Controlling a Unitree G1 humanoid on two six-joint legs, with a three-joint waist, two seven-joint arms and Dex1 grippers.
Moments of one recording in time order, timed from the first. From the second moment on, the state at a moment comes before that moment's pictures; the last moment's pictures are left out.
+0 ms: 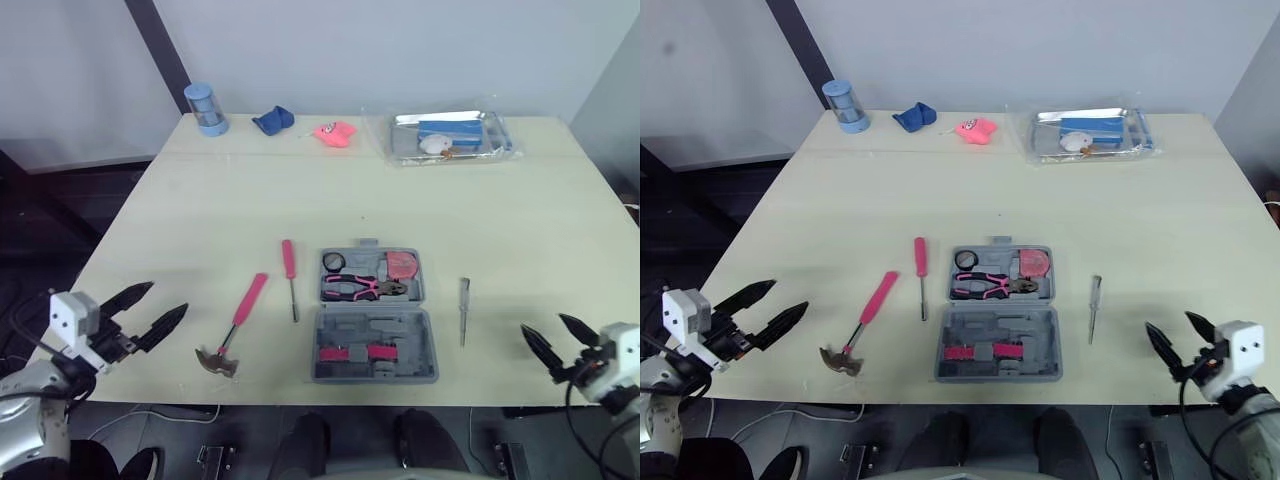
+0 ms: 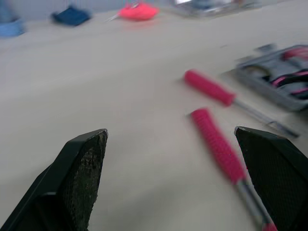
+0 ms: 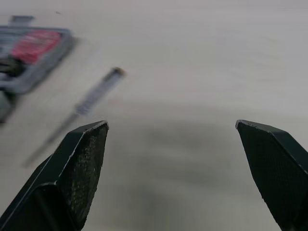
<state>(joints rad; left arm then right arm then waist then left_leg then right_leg) 0.07 0.70 0.52 0.33 -0.53 -0.10 -1.19 0.33 -0.42 -0.40 -0.15 0.45 0.12 0.67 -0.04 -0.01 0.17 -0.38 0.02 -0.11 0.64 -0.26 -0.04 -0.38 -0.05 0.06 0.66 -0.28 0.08</state>
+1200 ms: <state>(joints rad) -0.08 0.84 0.19 -0.19 -0.63 0.12 -1.54 0.15 -0.17 -0.08 -0.22 0.17 0.38 0.18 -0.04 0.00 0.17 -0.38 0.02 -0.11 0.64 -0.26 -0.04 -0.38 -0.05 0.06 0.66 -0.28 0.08</state>
